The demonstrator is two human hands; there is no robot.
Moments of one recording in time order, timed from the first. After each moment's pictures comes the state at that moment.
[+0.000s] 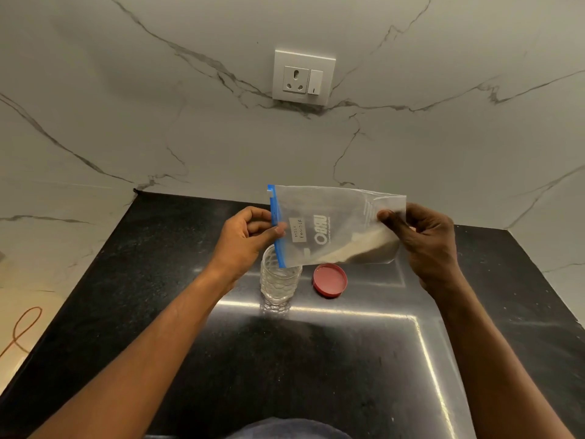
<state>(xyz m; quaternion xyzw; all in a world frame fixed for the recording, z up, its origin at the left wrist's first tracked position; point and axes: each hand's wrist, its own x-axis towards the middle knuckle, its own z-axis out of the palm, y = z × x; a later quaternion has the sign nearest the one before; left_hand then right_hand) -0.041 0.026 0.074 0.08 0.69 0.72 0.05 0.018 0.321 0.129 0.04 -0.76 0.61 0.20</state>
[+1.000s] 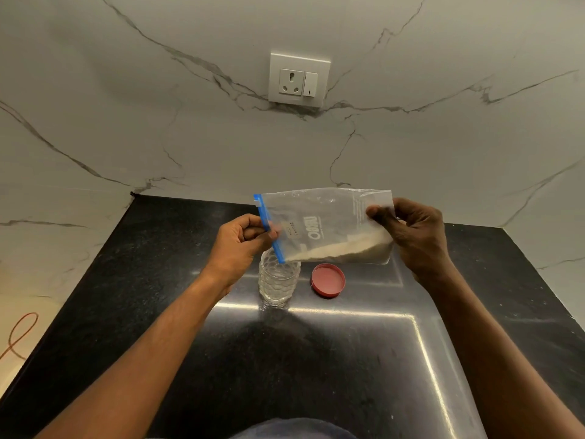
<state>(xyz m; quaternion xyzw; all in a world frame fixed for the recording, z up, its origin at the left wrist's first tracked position) -0.042 0.019 0.062 0.09 0.65 0.75 0.06 0.015 0.315 0.140 0.08 -0.78 0.59 0.19</state>
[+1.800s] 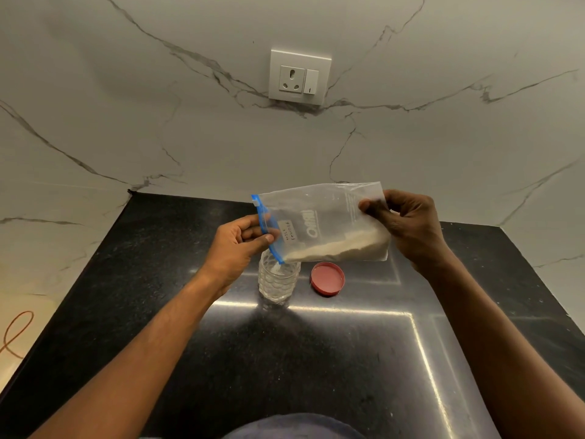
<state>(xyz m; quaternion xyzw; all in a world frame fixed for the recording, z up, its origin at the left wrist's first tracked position) -0.040 0.013 0.061 0.08 0.67 0.74 0.08 -0.003 0.315 0.143 0.07 -0.80 0.57 0.17</state>
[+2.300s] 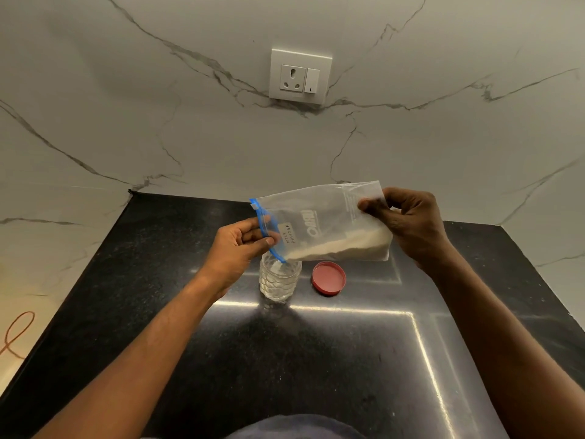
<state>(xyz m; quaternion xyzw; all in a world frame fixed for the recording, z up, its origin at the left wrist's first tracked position) -0.036 0.011 0.063 0.07 0.67 0.73 0.09 -0.005 0.316 0.146 0.10 -0.82 0.55 0.16</state>
